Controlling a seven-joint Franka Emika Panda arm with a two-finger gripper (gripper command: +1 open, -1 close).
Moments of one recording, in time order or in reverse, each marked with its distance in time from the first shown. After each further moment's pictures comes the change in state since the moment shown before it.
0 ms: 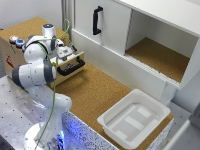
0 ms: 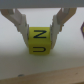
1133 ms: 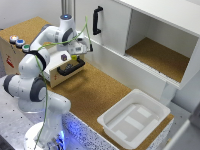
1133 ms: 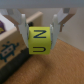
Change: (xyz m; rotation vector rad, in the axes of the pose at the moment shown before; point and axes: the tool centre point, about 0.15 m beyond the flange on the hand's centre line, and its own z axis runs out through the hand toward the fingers) arm -0.210 0.104 -0.110 -0.044 0.042 0.818
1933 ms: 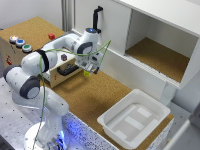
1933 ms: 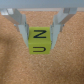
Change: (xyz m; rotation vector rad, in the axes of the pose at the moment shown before) arm -0.067 0.079 0.069 0.031 -0.167 0.500
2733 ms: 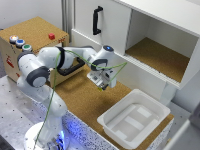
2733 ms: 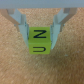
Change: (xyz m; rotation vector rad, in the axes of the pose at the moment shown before) arm 0.064 0.104 0.086 0.004 0.038 0.148
